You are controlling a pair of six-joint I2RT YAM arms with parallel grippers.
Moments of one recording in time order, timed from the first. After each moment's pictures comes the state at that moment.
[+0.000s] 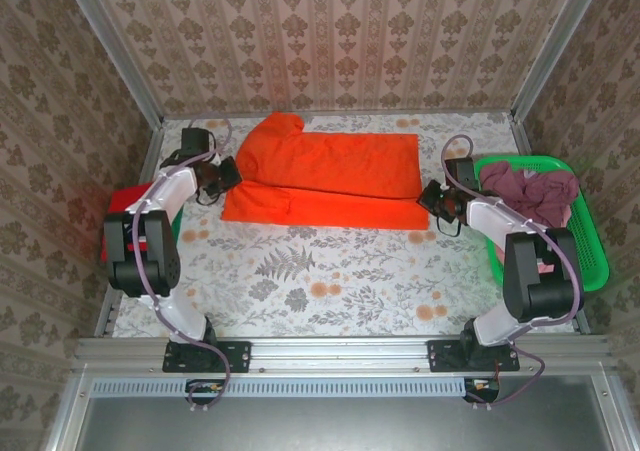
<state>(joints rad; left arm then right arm) -0.05 1.73 1.25 -0.52 0.31 -0.47 0.04 1.56 0.87 -0.23 -0.16 0.68</state>
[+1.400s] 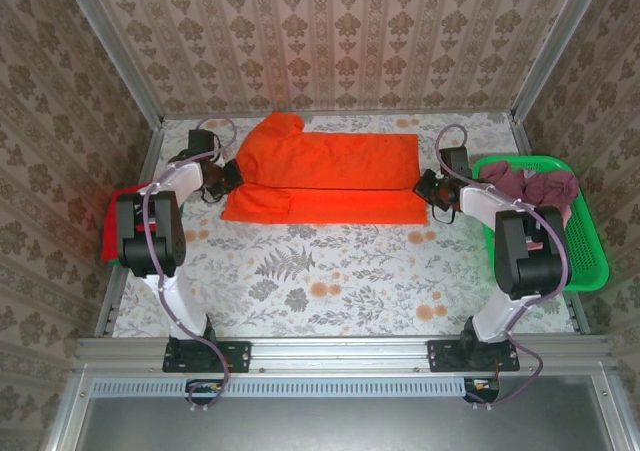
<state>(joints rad) -0.04 1.89 1.31 -0.48 0.30 -0.45 0.04 1.71 0.99 -0.19 -0.16 0.68</state>
